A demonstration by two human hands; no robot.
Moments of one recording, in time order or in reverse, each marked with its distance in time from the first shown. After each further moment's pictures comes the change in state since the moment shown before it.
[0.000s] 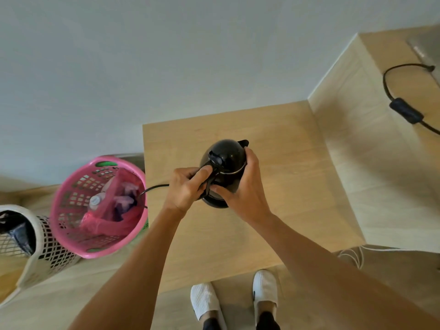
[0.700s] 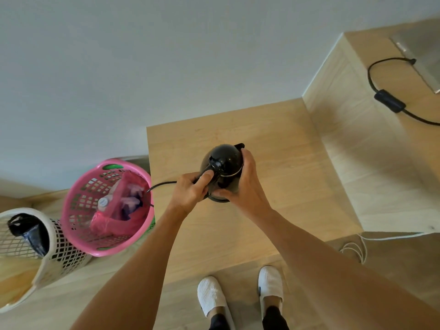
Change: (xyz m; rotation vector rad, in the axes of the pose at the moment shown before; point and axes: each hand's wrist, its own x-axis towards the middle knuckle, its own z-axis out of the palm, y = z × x) left_hand -0.019 -0.009 -0.003 0.183 -0.080 -0.021; right_hand -0.019 0.007 0.001 -0.070 -0.081 0.075
